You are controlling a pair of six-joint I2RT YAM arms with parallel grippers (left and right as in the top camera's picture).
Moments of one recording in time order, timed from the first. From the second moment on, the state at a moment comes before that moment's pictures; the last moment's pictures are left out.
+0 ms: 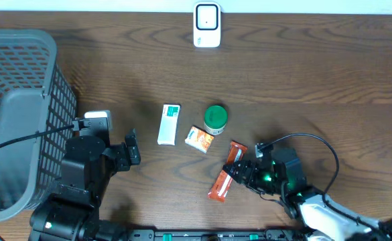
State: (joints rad) left arm -0.28 0.67 0.86 -0.84 -0.19 -0.25; right arm 0.40 1.28 0.11 0.35 -0.59 0.99
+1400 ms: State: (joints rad) left arm -0.28 0.67 0.86 -0.85 -0.19 -0.25; right arm 0.48 1.43 0.20 0.27 -0.87 1.11
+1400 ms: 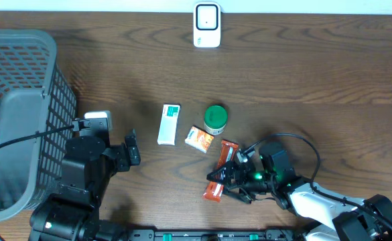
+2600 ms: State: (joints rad) left arm -0.28 0.67 0.86 -0.89 -0.22 -0.25; right arm 0.48 1.43 0.18 0.34 -0.86 1.09
